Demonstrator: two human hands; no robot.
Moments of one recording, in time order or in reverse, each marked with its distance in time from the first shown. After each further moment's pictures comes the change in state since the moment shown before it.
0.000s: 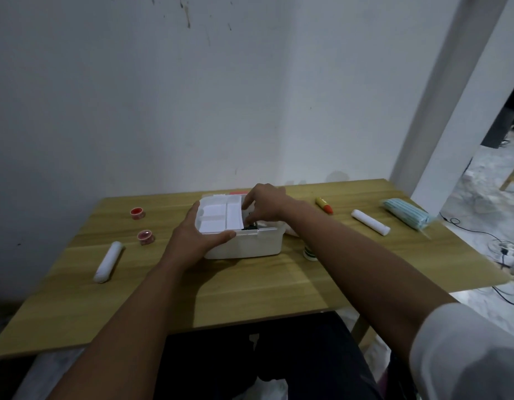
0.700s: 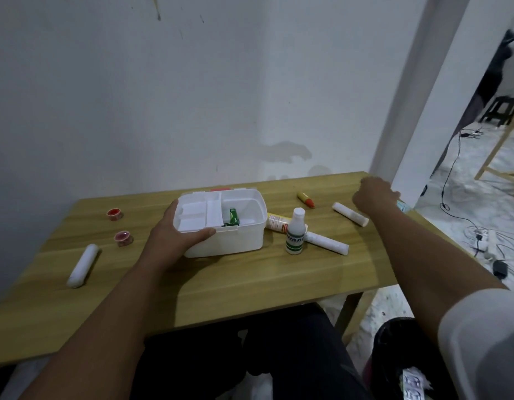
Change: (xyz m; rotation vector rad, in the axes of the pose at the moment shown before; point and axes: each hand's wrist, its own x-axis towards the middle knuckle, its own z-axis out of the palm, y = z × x) left_hand -0.002 0.001 -0.002 -0.029 0.006 -0.041; right_hand -0.115 0.222 -0.045 -0.176 0.306 0.886
